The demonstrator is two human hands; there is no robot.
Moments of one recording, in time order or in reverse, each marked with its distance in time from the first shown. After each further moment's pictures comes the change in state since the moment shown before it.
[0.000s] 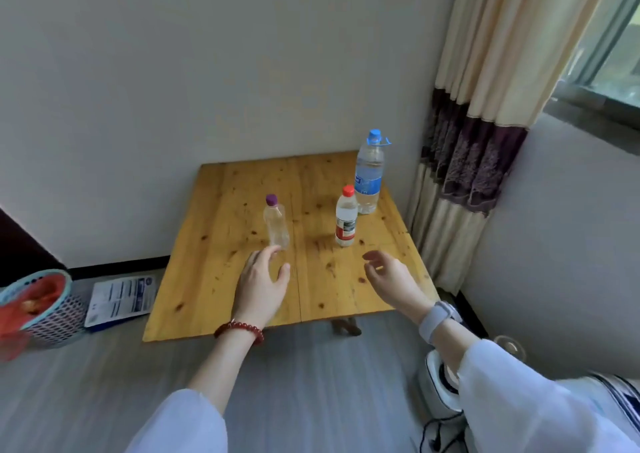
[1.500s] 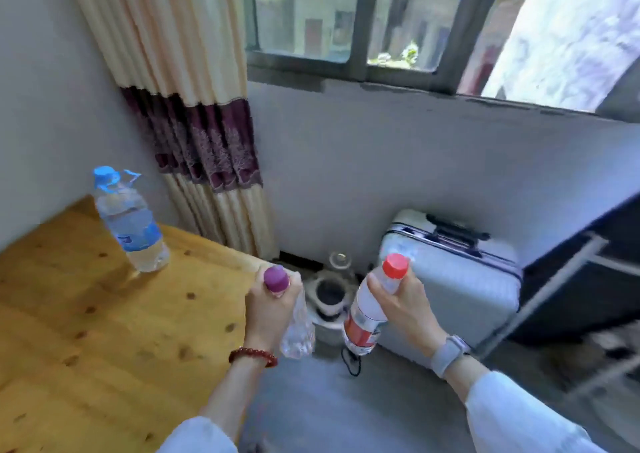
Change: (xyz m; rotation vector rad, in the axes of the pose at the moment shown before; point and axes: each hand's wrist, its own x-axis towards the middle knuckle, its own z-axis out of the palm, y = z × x) left_hand 0.089 0.062 0.156 -0.621 -0.750 0.345; right_hand -0.080 0.035 -0.003 0.138 0.981 0.570
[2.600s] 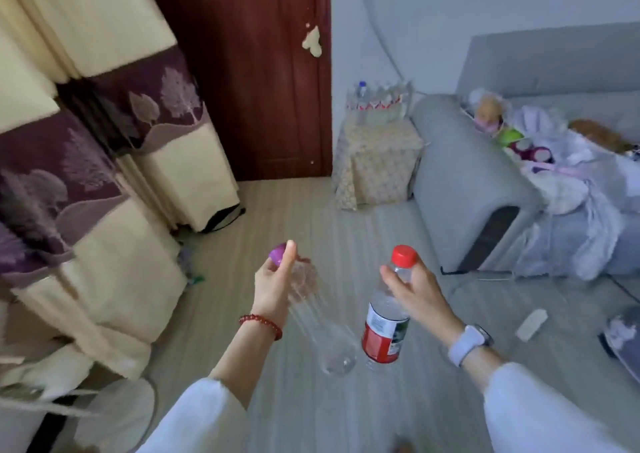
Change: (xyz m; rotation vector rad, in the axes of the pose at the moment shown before) left_hand -1.030 0.388 0.677 -0.096 -2.063 -0.145; right_hand -0.858 0.352 -0.777 -0.111 1.626 1.086
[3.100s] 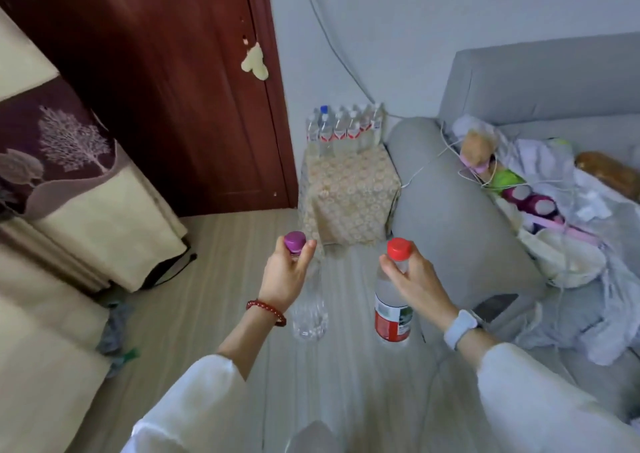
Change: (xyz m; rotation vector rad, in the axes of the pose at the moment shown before) left_hand 0.323 0.068 0.309 0.638 -0.124 0.387; right_hand 0.403 0.074 -0.145 -0.080 0.049 0.007
